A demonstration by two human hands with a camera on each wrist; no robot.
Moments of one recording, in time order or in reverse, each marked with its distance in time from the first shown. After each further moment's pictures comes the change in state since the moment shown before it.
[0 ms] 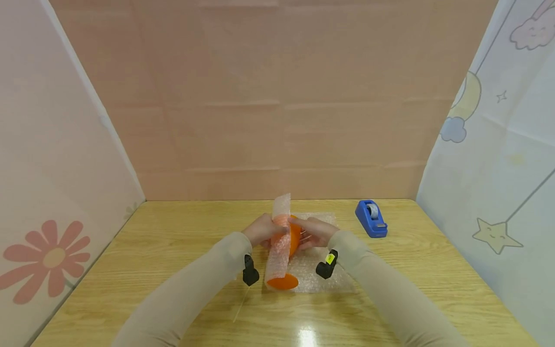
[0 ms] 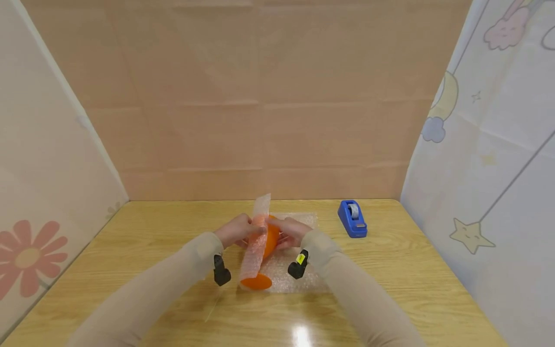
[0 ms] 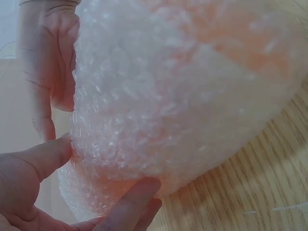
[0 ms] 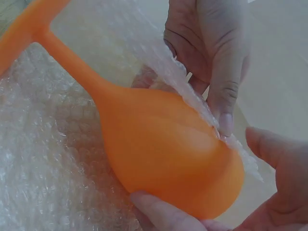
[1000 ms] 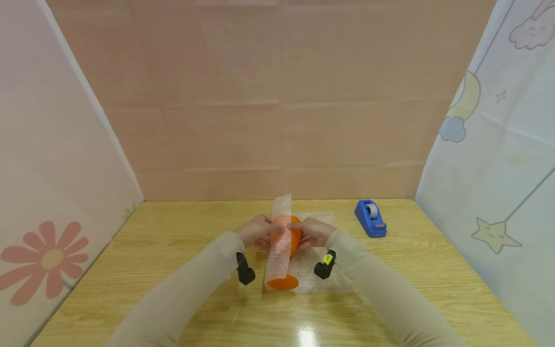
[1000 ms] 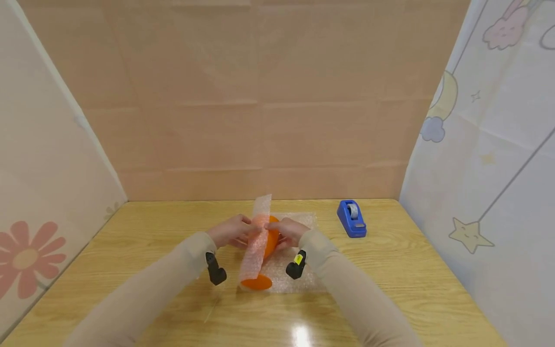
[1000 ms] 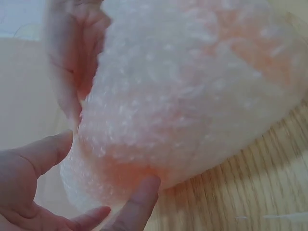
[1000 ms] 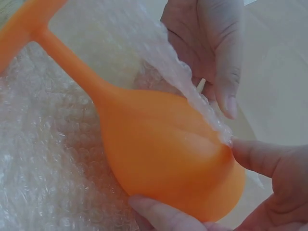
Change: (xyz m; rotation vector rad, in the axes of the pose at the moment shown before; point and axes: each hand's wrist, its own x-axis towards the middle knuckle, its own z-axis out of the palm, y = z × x) left_hand 0.009 -0.014 -0.009 -0.074 -0.017 -0.102; right_hand 0.006 -0.001 0.003 -0.014 -0.005 0.004
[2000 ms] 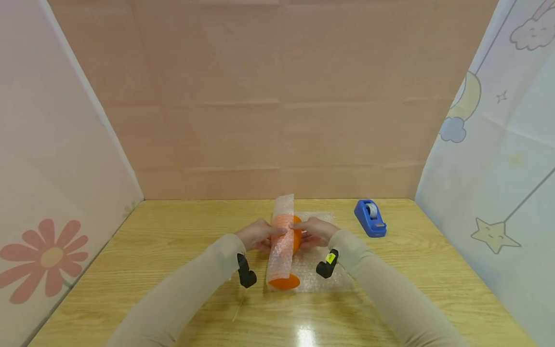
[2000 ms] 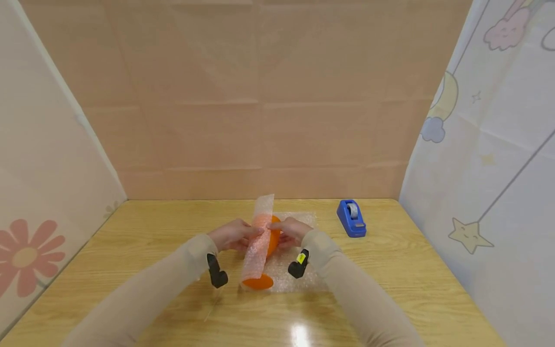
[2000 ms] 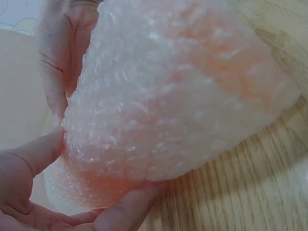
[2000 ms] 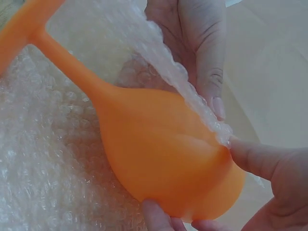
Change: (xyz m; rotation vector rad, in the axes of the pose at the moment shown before) left_hand 0.006 -0.008 0.007 -0.090 -0.057 -0.043; right_hand -0.006 0.000 -0.007 0.006 0.041 0.059
